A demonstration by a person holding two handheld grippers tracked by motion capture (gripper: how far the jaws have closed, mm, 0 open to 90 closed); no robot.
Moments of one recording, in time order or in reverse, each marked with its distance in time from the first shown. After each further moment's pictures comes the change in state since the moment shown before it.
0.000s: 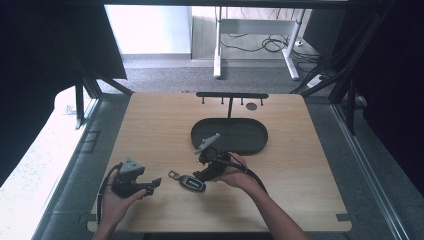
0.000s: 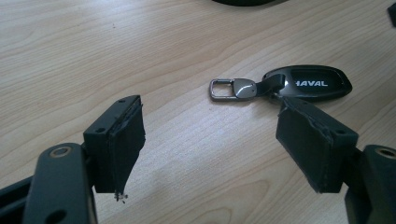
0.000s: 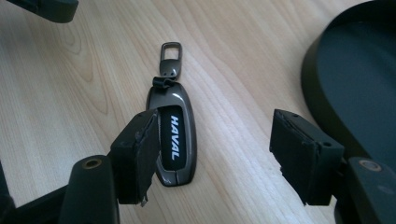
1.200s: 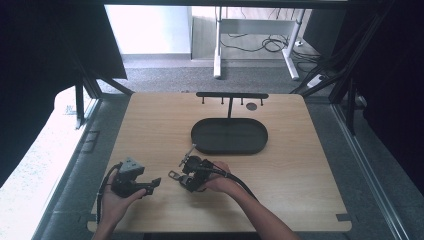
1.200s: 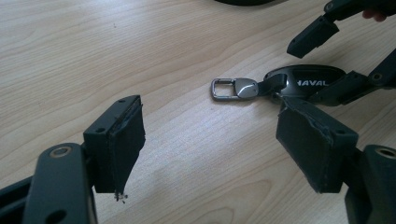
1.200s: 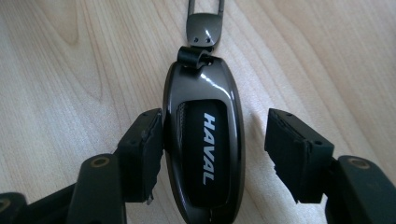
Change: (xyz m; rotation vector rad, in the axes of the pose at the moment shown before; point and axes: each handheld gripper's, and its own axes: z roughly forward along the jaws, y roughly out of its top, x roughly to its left) left arm 0.002 0.000 0.000 0.002 0.000 0.005; right arm 0.018 0.004 0.067 0.198 0.052 -0.057
